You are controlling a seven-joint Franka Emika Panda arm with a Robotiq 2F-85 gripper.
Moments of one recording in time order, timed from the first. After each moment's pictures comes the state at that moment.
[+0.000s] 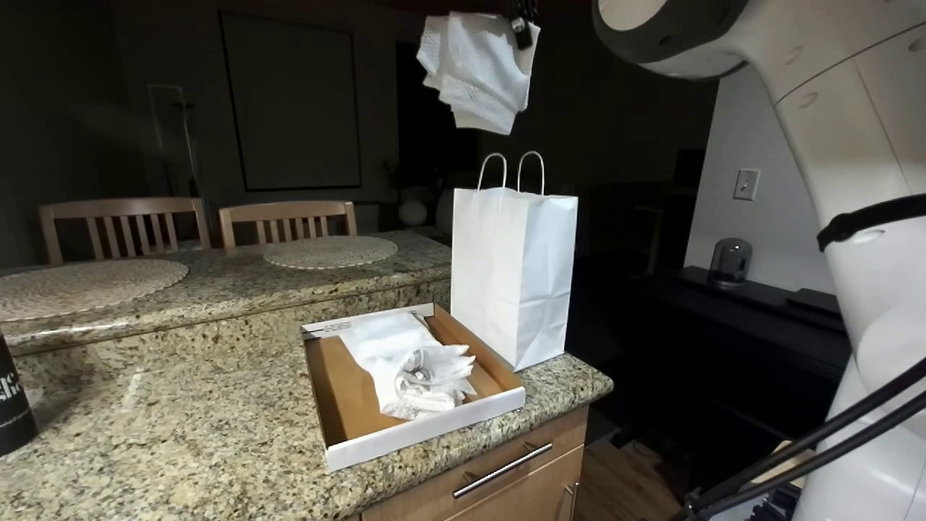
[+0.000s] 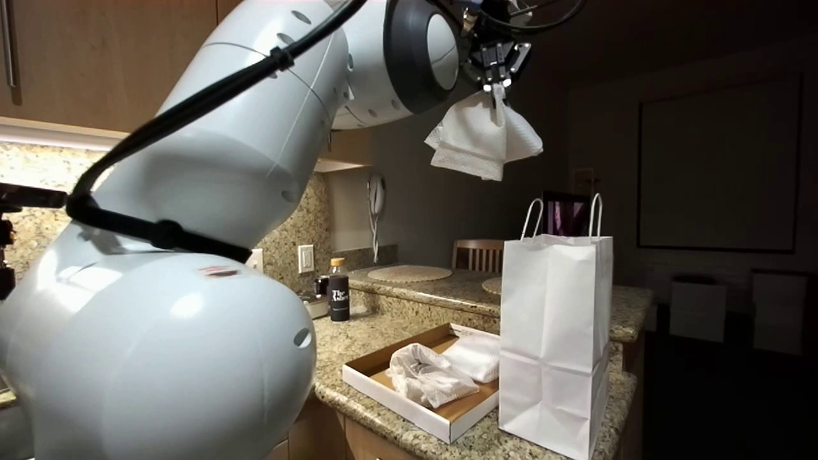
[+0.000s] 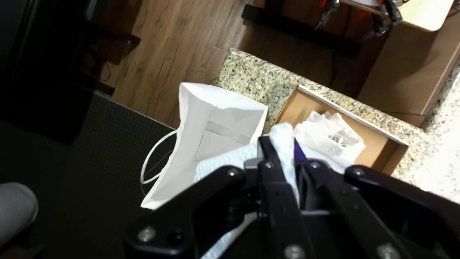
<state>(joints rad) 0.05 0.50 0.01 -0.37 -0.31 0.70 -0.47</state>
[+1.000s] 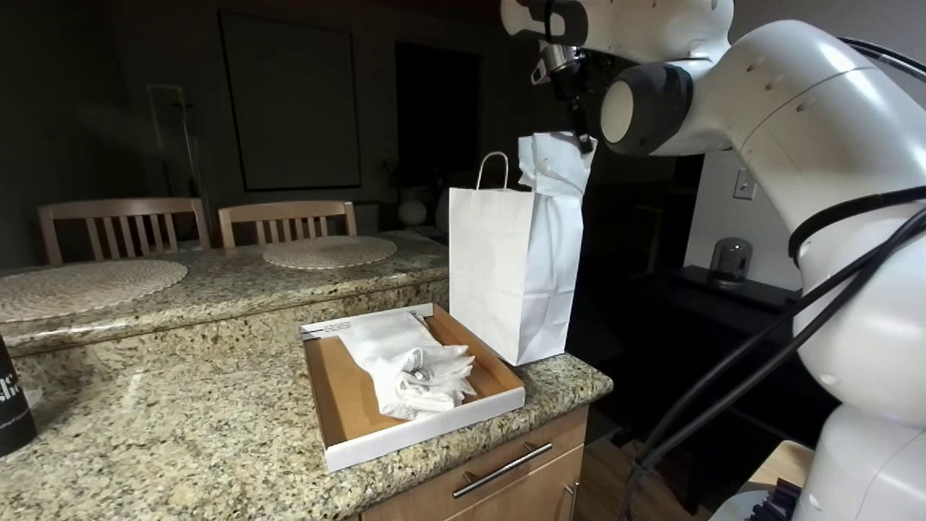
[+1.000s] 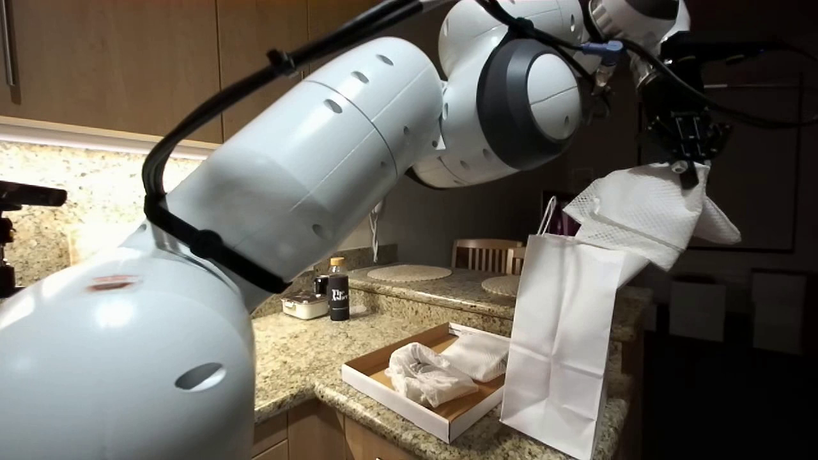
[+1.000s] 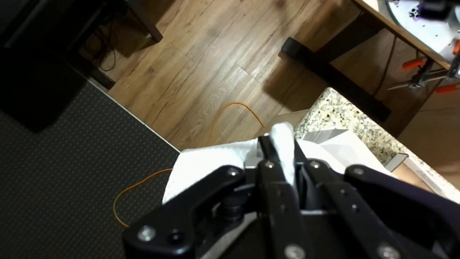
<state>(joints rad) -0.33 0.80 -0.09 -0.37 -0.26 1.00 -1.11</state>
